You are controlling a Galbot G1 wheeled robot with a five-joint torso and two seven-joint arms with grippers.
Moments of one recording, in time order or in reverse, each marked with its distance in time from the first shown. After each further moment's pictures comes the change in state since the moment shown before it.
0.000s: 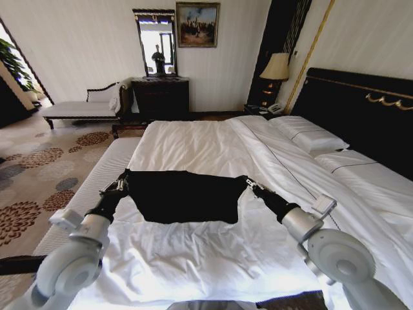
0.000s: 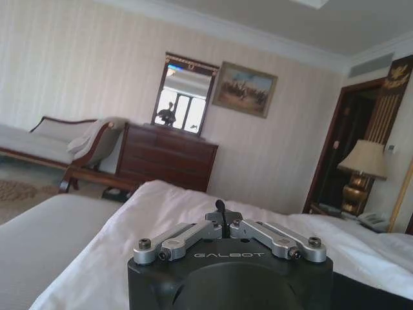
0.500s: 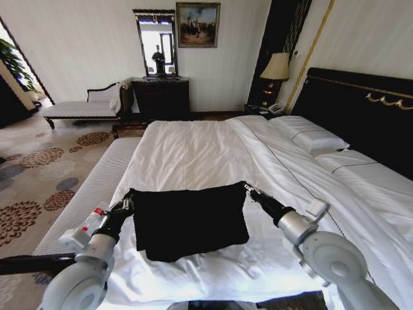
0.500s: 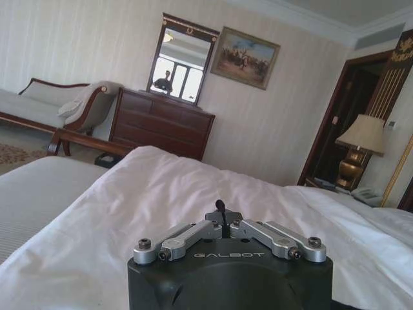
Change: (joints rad) left arm -0.239 0.019 0.268 0.181 0.021 0.023 -0.046; right arm 0.185 0.010 -0.164 -0.174 -0.054 -0.007 -0.004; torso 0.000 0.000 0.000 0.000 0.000
